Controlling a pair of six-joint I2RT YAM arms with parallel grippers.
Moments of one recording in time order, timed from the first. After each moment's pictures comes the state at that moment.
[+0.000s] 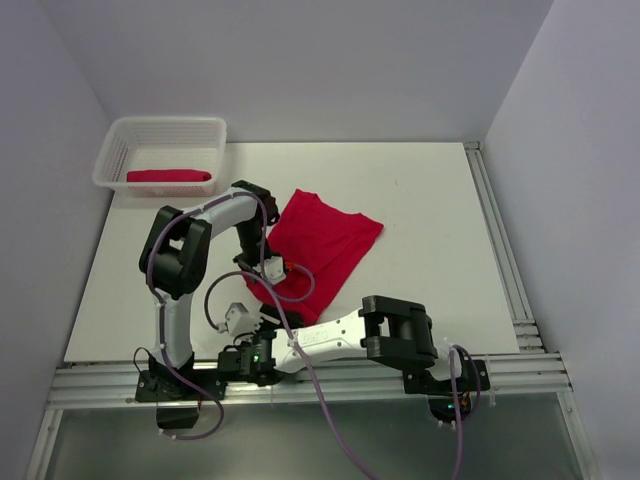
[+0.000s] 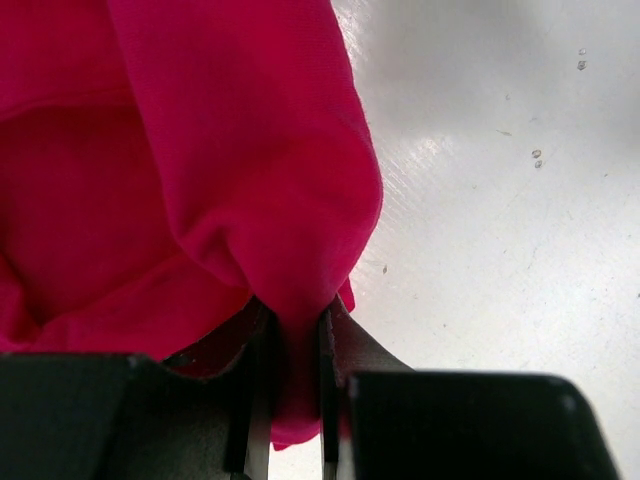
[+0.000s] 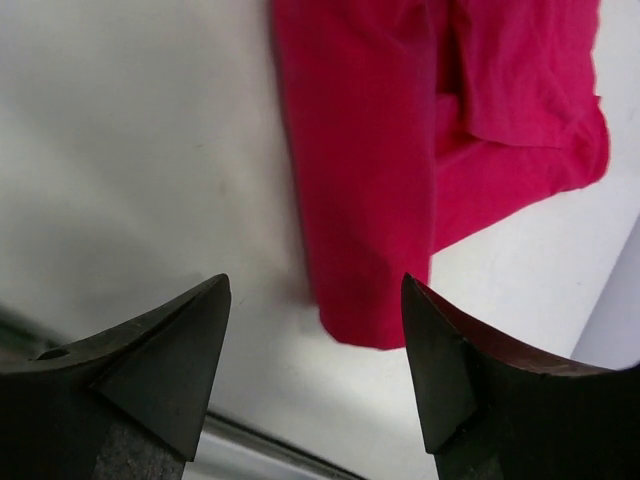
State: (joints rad) left arm -0.48 2.05 1.48 -1.40 0.37 2.00; right arm 1.58 2.08 1.50 -0.91 0.88 0.49
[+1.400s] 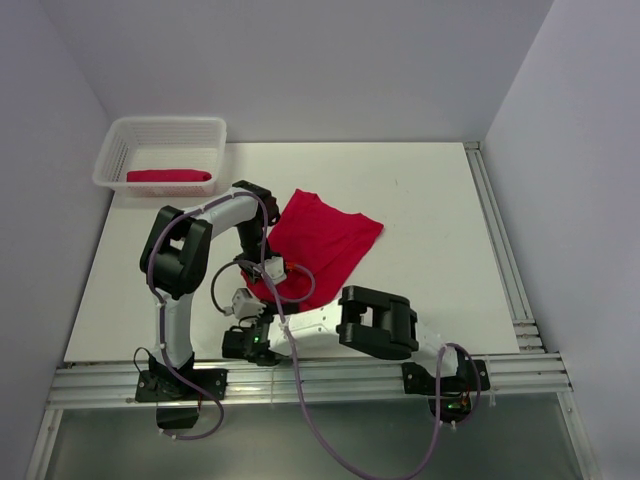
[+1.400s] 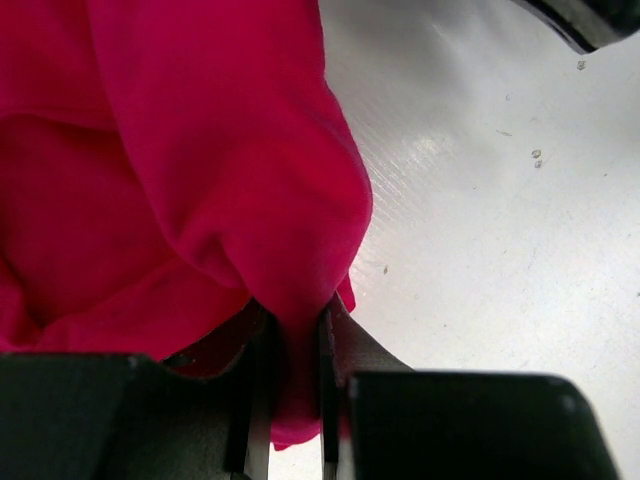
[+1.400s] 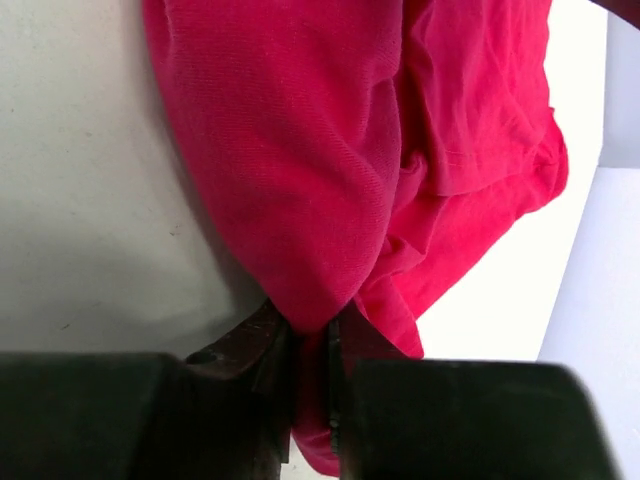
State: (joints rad) left arm -0.48 2.06 1.49 -1.40 0.36 2.00; right arm 1.45 2.21 1.45 -0.73 1.00 0.38
